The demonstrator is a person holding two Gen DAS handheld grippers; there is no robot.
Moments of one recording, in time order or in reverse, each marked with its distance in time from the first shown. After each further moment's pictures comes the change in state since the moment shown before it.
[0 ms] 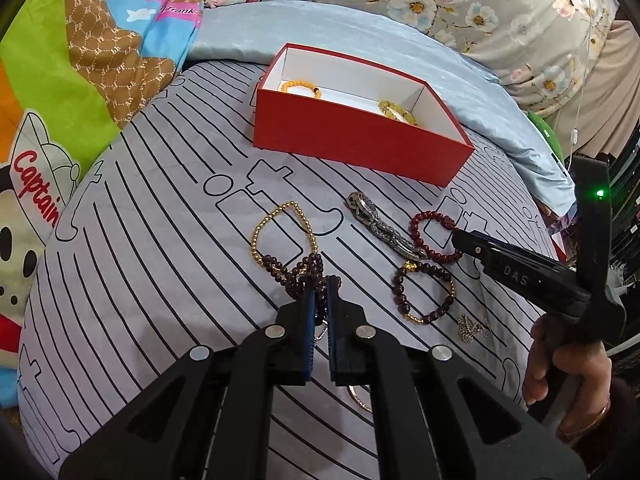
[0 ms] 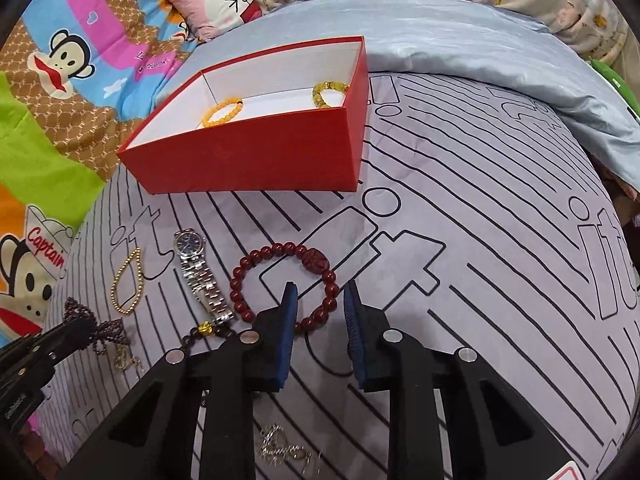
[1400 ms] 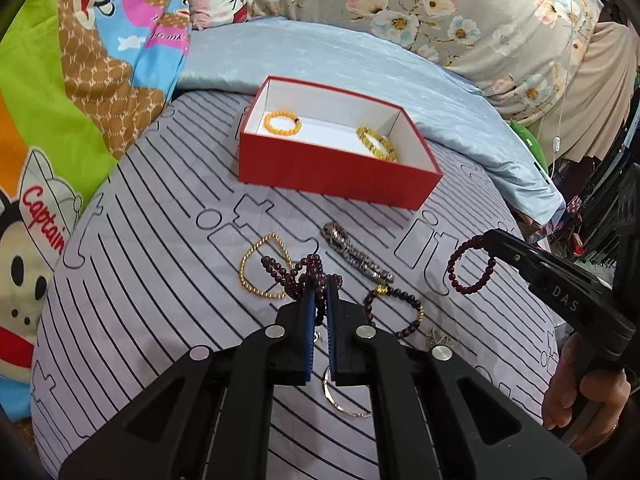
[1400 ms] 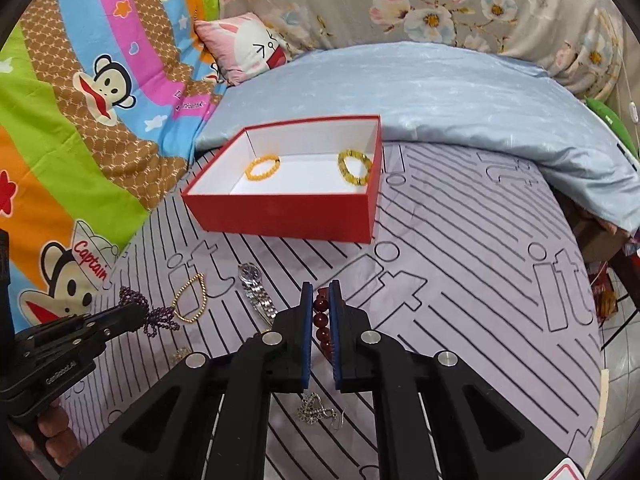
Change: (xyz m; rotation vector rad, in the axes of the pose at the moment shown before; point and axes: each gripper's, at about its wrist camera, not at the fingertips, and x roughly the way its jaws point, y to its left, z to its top) left arm -0.031 -0.013 0.018 0.030 -0.059 -0.039; right arm -0.088 0.018 0.002 -0.052 -0.167 0.038
